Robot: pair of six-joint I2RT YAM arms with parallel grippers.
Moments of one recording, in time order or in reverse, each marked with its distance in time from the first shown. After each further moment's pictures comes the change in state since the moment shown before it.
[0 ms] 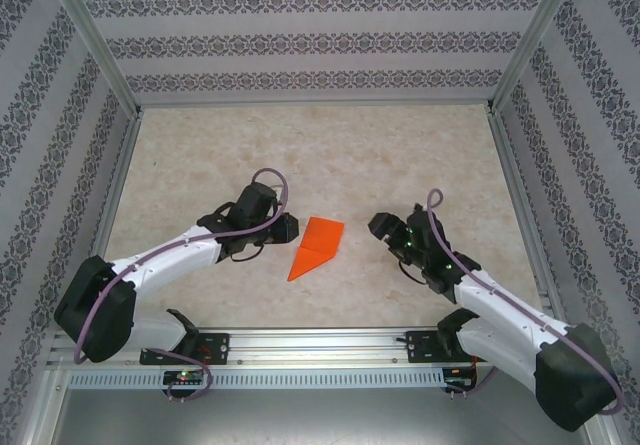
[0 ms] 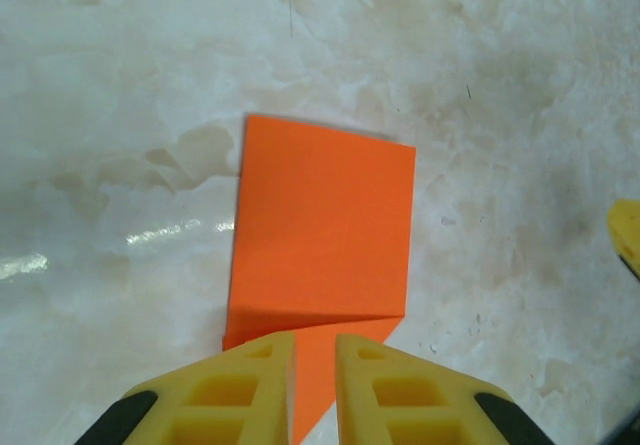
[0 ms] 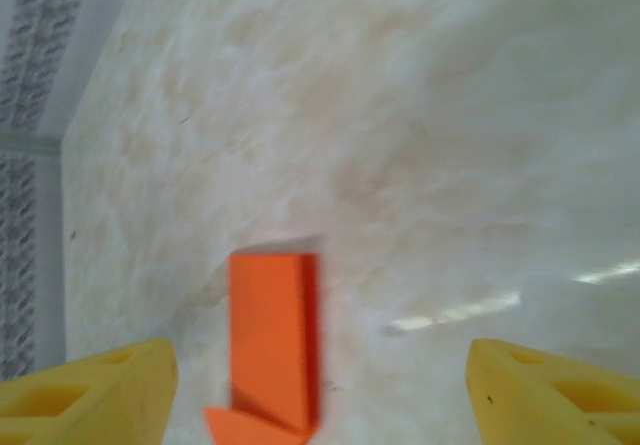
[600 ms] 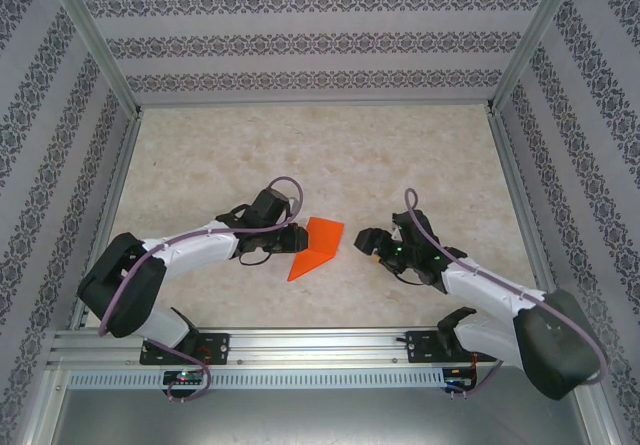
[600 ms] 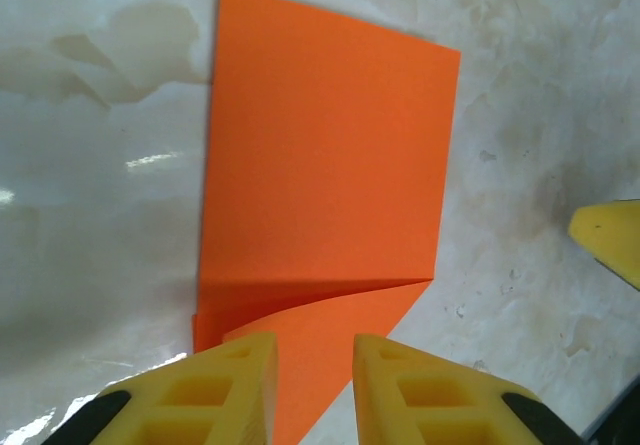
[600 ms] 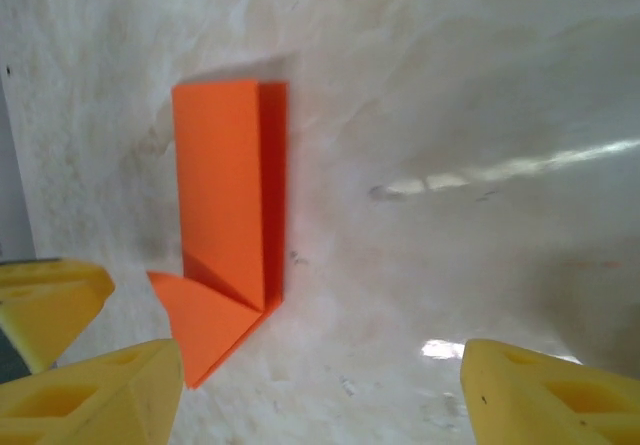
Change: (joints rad) left arm -0.025 0.172 0.019 0.020 0.121 -0.009; right arm 0.037 0.239 0.072 -0.011 -0.301 -0.120
